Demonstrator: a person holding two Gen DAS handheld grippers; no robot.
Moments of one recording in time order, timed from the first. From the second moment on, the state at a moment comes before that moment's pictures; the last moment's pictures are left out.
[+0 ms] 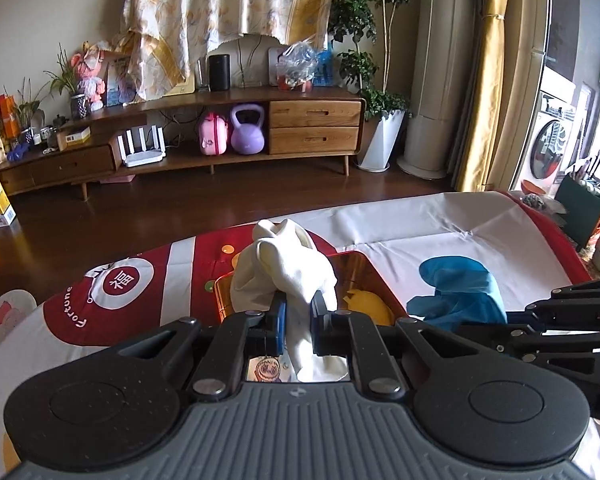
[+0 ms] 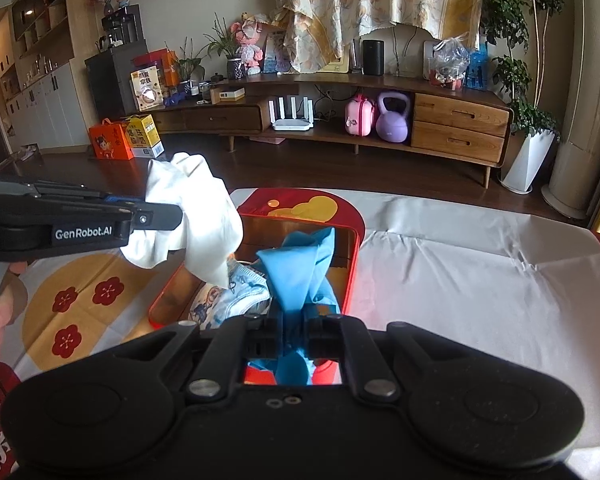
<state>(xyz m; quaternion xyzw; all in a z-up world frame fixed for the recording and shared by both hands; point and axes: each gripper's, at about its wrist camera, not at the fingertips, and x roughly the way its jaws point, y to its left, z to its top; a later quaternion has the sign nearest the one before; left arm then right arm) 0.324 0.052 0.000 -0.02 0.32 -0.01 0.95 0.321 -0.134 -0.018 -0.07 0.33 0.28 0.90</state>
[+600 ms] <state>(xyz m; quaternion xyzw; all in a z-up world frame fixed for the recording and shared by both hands) 0.373 0.051 -0.041 -0.03 0.33 -0.02 0.94 0.357 -0.098 -0.059 -0.09 0.36 0.30 0.88</state>
